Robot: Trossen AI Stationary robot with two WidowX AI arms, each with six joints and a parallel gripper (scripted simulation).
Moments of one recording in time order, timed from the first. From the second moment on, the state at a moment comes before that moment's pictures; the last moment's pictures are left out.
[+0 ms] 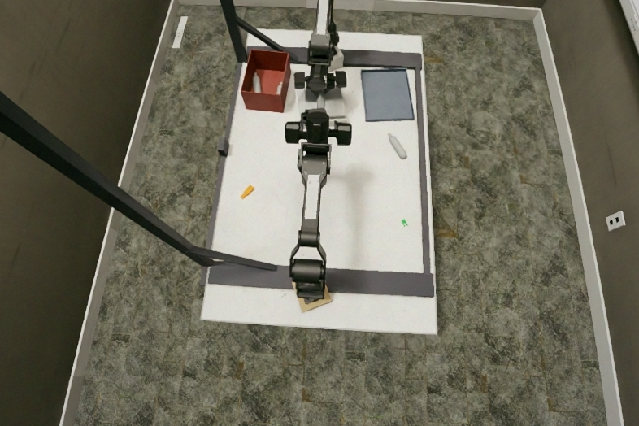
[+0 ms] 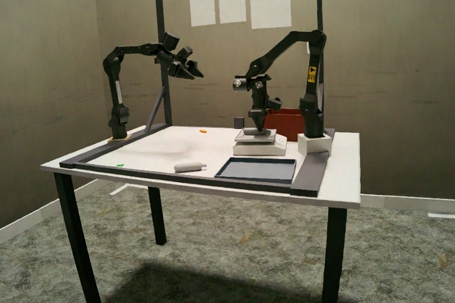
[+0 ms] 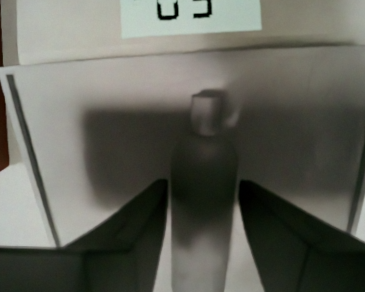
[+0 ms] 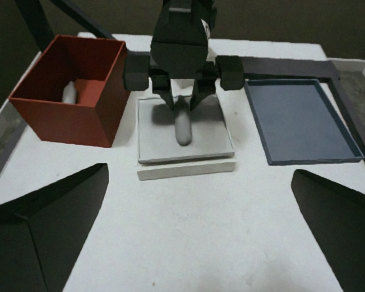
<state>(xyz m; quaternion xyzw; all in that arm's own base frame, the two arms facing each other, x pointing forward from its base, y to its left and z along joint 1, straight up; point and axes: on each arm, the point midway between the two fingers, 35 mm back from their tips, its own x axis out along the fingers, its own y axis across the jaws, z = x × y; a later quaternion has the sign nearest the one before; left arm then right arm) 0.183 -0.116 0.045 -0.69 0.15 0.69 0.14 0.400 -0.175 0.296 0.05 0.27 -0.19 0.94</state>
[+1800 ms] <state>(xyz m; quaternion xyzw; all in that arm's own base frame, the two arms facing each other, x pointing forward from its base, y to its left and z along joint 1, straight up) 0.136 -0.106 0.114 -0.69 -0.19 0.63 -0.29 0.400 -0.175 0.296 0.05 0.27 -0.19 0.94</state>
